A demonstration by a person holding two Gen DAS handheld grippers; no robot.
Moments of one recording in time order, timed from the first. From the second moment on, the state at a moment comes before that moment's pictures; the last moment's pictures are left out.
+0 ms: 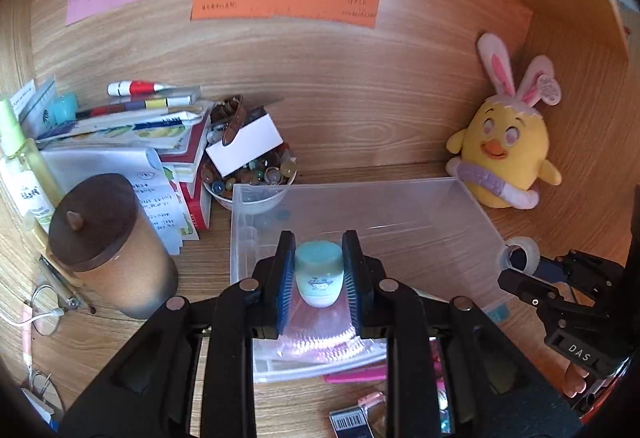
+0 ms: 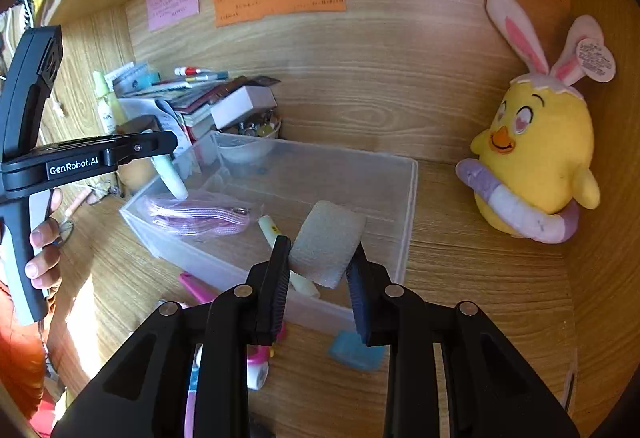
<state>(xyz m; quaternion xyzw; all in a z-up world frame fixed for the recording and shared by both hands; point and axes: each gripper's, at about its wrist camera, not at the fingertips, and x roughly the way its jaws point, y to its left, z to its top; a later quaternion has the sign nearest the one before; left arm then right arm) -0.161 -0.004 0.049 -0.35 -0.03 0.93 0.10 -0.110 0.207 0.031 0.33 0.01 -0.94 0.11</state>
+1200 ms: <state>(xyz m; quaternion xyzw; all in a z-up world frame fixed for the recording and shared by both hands) -0.045 -0.005 -0.007 -0.43 0.03 0.90 0.07 -0.036 0.193 0.029 0.32 0.05 -0.94 0.13</state>
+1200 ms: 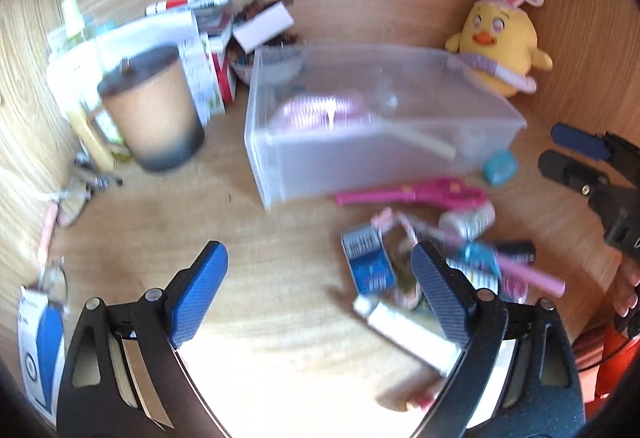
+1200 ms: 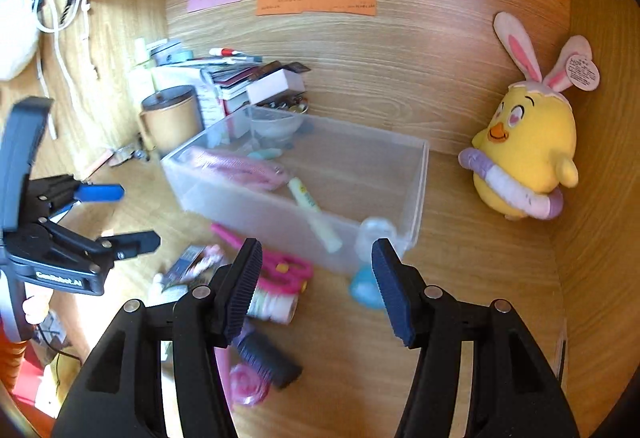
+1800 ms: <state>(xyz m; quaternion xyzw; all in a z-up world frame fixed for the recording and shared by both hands) 0.028 0.037 -0.052 -0.46 0.04 0.87 0.16 0.022 0.228 -0.031 0.40 -0.01 -0.90 0.14</state>
